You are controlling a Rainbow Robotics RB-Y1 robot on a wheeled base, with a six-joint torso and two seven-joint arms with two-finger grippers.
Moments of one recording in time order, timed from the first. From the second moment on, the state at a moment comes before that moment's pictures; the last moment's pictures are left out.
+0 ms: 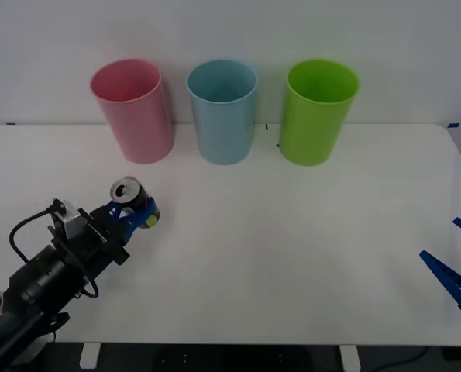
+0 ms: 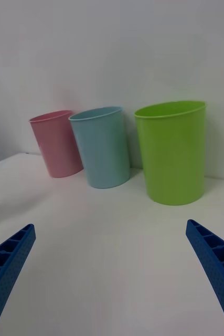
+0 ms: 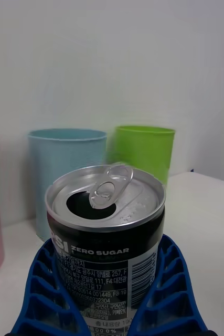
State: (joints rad) right arm 0.35 -0.40 -0.52 -1.66 0.96 -1.22 0.00; left arm 0.09 0.31 0.07 -1.56 -0.89 -0.84 -0.36
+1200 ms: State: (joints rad) right arm 0.35 -0.40 -0.52 -1.66 0.96 -1.22 0.00; left arm -0.25 0.30 0.01 -1.61 -1.03 -0.56 0.07
